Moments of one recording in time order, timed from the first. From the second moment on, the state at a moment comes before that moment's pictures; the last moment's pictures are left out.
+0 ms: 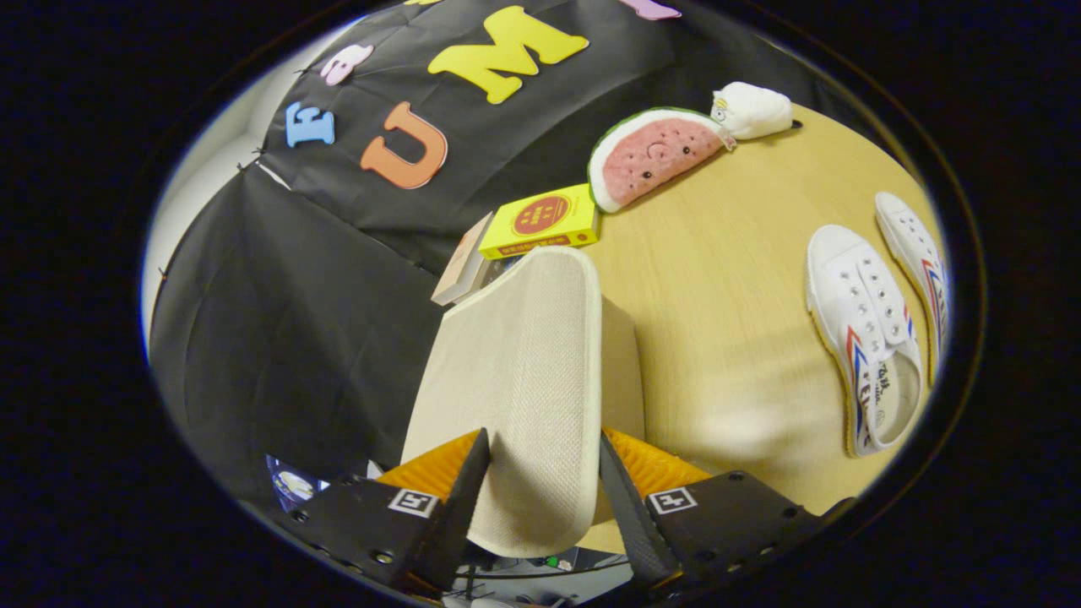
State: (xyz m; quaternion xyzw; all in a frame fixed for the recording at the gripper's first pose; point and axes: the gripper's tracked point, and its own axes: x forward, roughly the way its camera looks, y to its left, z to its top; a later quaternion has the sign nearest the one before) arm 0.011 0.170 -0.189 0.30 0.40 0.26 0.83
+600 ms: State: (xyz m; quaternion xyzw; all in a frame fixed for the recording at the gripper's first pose) arm 0.001 0.170 -0.117 0.24 0.34 0.28 0.86
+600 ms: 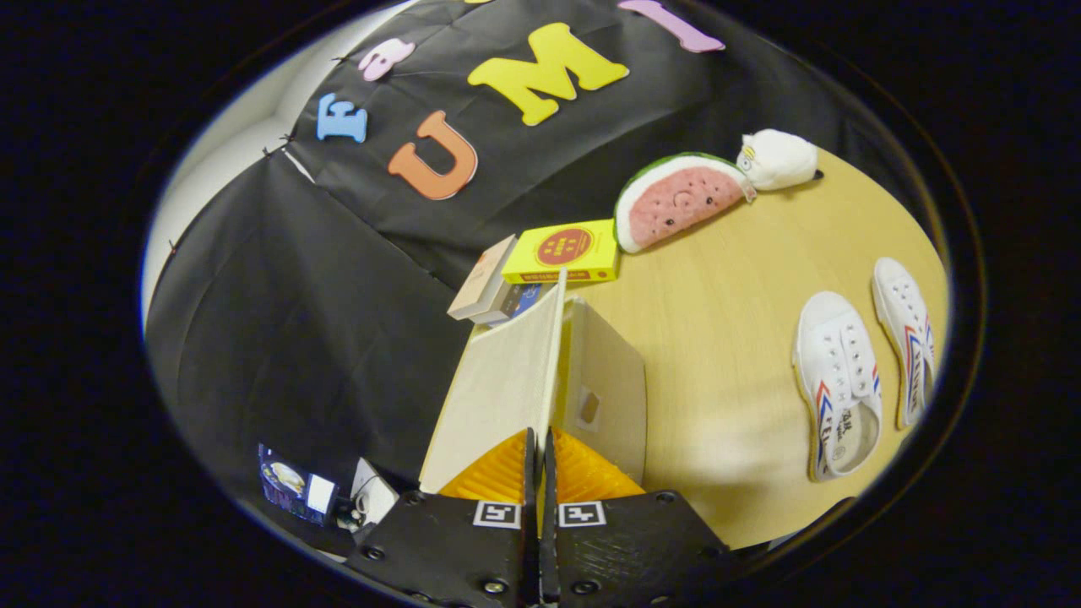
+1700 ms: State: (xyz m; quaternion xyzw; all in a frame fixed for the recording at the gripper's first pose) arm -0.056 0.424 0.017 0.08 0.24 0.38 0.89
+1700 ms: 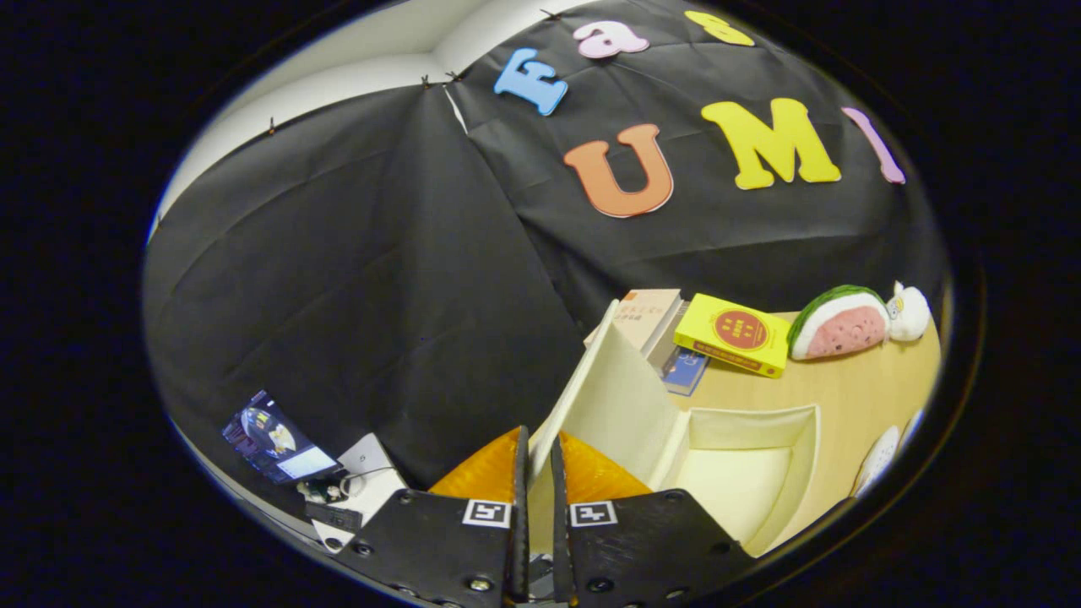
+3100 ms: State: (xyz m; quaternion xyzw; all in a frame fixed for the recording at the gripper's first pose) arm 0.004 0.164 0.035 0.02 0.10 0.20 0.97
